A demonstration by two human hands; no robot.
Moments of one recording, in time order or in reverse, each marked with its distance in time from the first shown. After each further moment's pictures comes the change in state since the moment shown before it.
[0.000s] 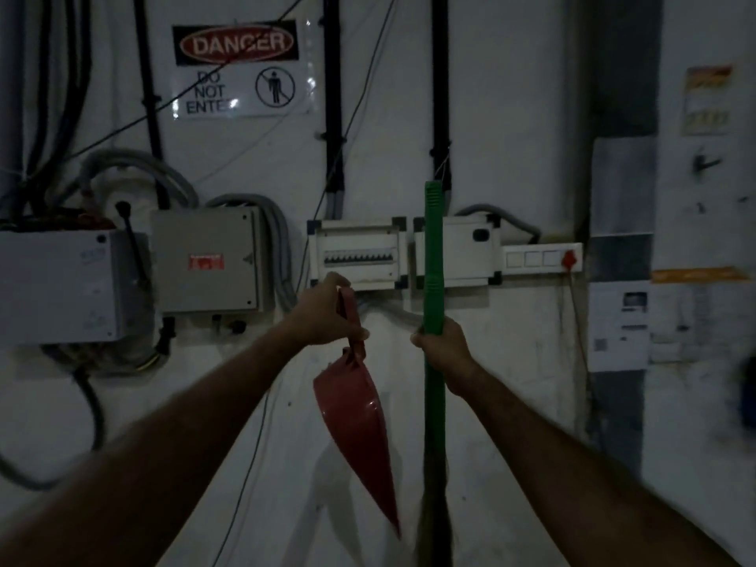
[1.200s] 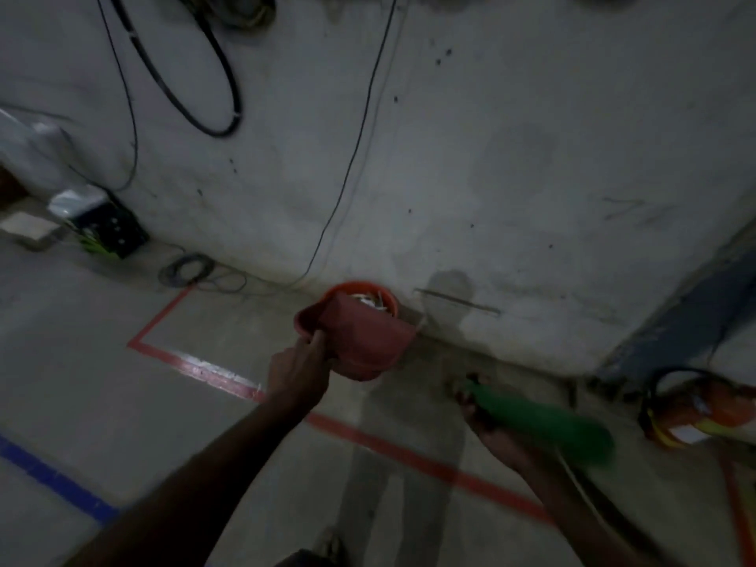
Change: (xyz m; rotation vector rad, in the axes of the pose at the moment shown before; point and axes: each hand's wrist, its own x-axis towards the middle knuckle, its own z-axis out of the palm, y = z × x) left_hand -0.447 -0.120 0.291 0.535 -0.237 -0.689; right_hand -0.318 0.313 -0.085 0.790 -0.354 1.310
